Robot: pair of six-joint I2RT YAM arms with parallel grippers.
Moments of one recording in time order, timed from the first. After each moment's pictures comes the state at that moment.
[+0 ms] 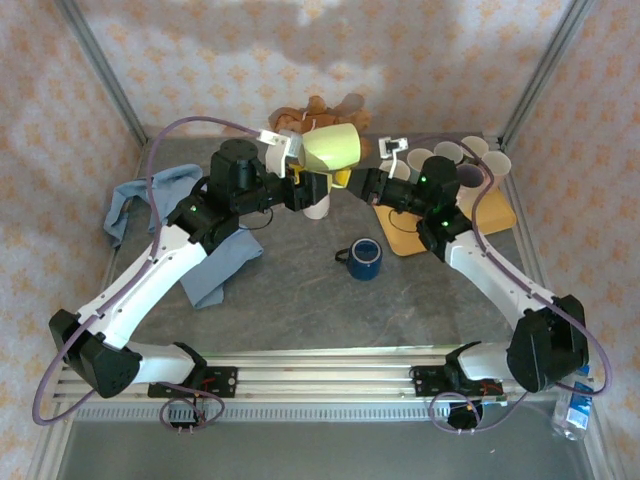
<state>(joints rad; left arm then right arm) -0.53 1.31 1.37 -0.37 0.34 -0.38 0.40 1.30 1.01 0.30 -0.78 0.87</state>
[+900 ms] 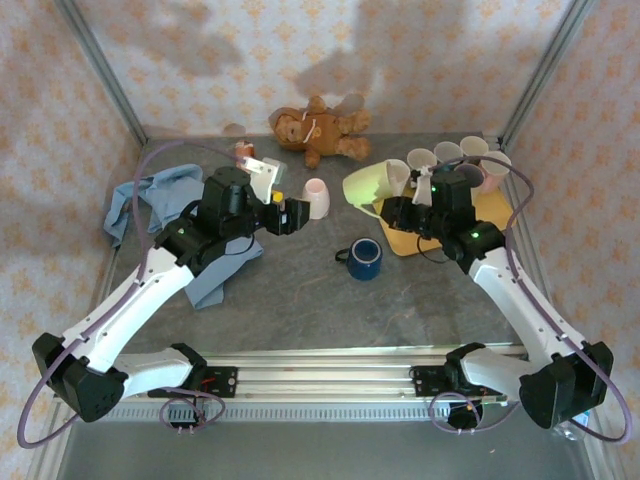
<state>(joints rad) -0.53 1.17 1.19 -0.49 0.13 -0.28 0.35 1.12 1.04 -0.51 -0.32 0.55</state>
